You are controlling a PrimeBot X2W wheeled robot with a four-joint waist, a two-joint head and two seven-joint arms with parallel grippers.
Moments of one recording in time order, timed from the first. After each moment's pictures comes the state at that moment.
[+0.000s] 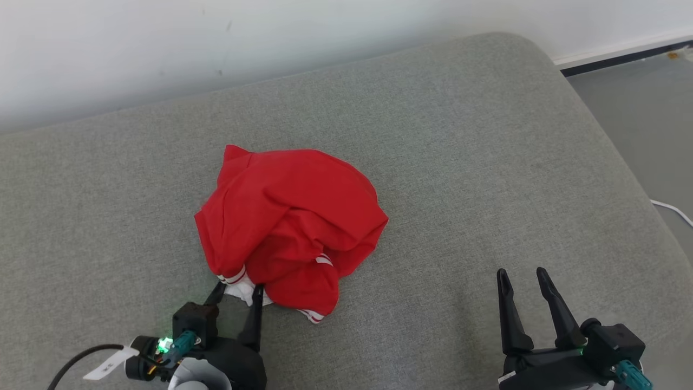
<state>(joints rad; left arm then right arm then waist) -0.33 0.05 -0.17 0.65 -0.15 -0.12 -0.26 -0.05 -0.05 0.06 0.19 0.25 0.13 -0.26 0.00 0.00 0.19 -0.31</state>
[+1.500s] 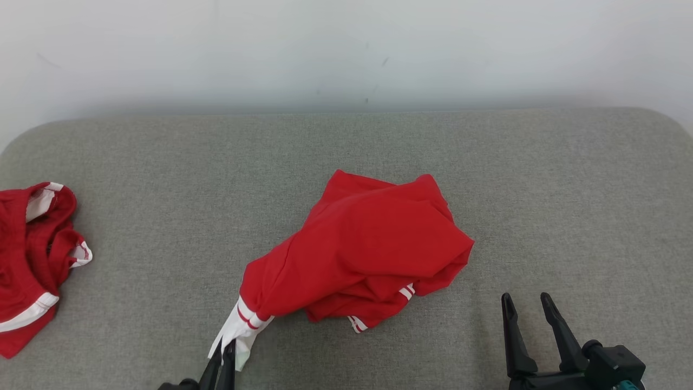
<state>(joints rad) 0.02 0.05 -0.12 0.28 -0.17 -0.10 -0.26 0.01 -0.05 0.05 0.21 0.25 0.13 -0.26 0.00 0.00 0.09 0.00</state>
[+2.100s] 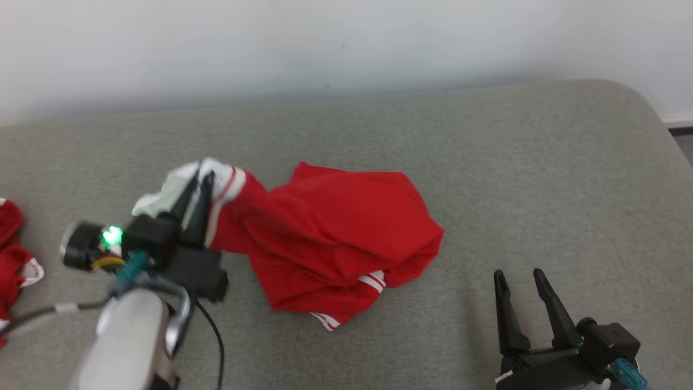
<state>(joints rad) -0.46 0.17 -0.19 0.38 -0.11 -0.12 -0.26 -0.04 -0.05 0.06 0.21 0.25 0.13 -0.26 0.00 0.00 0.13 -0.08</state>
